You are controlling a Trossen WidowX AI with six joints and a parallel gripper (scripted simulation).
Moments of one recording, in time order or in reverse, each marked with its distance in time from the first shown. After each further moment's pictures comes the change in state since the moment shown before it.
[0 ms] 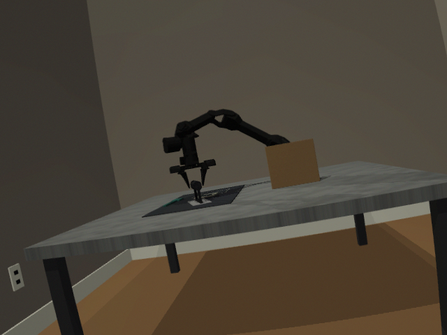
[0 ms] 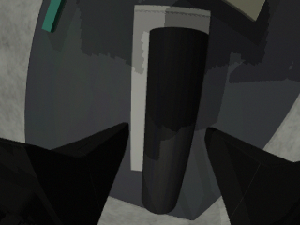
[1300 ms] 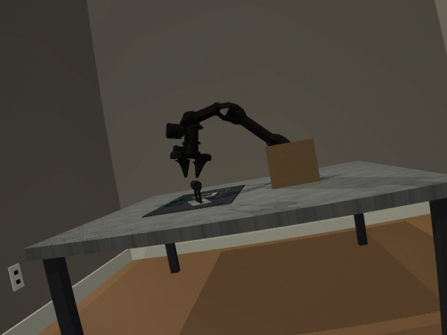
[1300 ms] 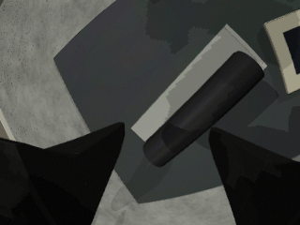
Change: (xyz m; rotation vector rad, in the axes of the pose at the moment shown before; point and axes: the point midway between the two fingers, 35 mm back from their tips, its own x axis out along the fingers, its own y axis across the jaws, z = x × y) arm -0.042 0.009 -0.016 -0.642 -0.005 0.199
